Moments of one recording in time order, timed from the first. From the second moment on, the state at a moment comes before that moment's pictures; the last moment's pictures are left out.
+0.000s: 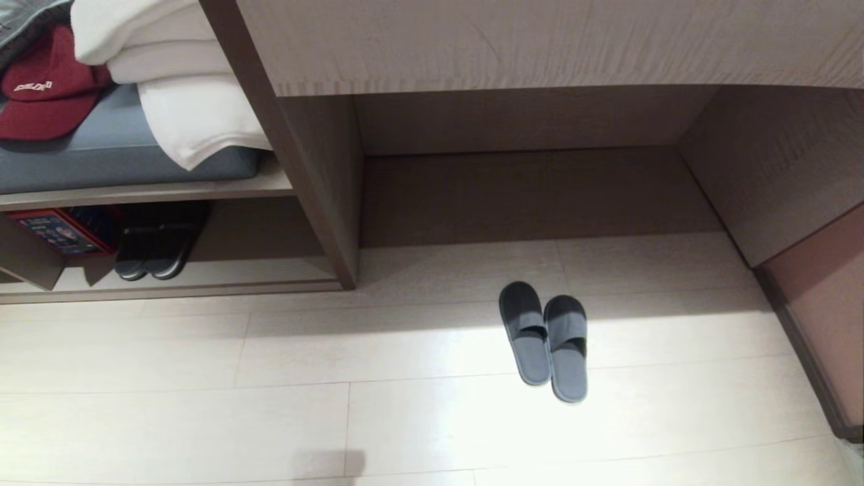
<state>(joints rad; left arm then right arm) 0.00 0.00 0.00 0.00 0.00 -0.02 -0.01 0.00 0.00 0.01 0.00 0.00</state>
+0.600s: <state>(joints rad) 0.00 0.00 0.00 0.00 0.00 -0.02 -0.01 0.00 0.00 0.01 0.00 0.00</state>
